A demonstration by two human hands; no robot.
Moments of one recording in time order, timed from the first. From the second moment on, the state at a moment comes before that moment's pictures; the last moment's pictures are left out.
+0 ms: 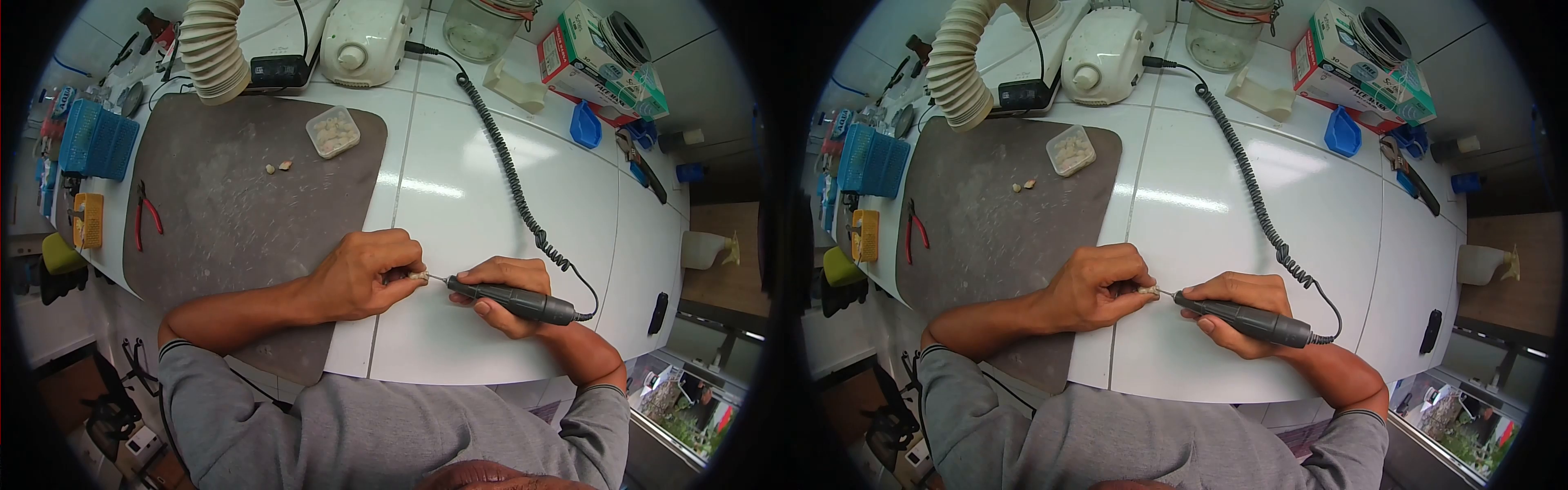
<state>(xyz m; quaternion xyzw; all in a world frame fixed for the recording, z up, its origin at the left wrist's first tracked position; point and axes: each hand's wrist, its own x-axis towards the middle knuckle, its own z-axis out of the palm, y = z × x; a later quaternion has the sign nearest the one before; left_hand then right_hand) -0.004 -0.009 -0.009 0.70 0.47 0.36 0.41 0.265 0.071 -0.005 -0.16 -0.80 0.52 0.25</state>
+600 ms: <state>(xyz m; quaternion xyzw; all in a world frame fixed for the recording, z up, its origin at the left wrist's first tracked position) -0.004 -0.008 -0.009 0.70 0.46 0.37 0.41 0.266 0.071 -0.005 -0.16 -0.80 0.53 0.25</state>
